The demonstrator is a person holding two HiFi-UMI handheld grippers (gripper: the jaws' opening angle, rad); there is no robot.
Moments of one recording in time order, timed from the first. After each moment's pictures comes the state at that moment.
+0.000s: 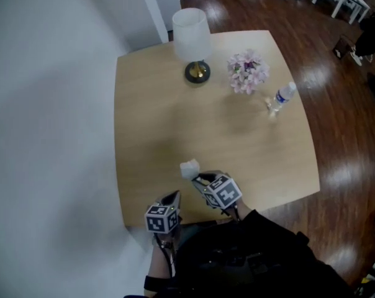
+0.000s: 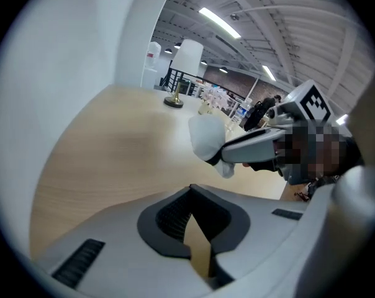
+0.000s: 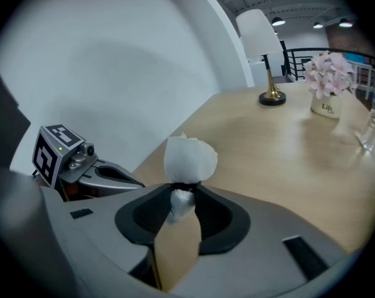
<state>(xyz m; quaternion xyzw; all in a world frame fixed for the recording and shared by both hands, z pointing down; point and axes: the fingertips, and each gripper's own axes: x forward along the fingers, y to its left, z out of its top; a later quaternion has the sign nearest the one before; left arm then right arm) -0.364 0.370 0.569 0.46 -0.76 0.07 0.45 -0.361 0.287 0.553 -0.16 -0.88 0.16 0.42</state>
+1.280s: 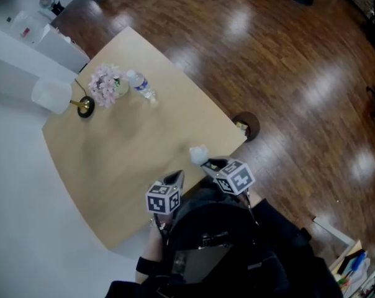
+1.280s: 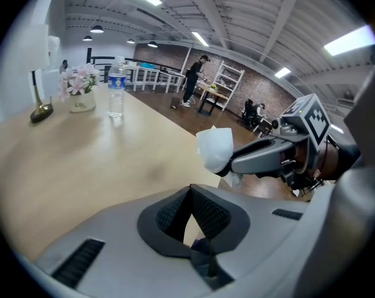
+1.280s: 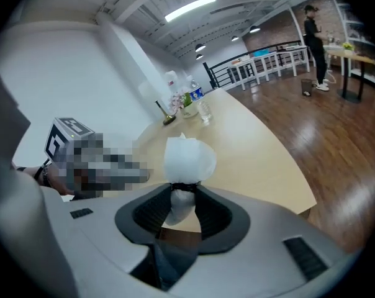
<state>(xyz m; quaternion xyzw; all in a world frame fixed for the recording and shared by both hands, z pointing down) -0.082 0.074 0.572 0.68 -0.57 0.22 0.41 -0.008 0.023 0.568 0.09 -0.88 0.31 0.34</state>
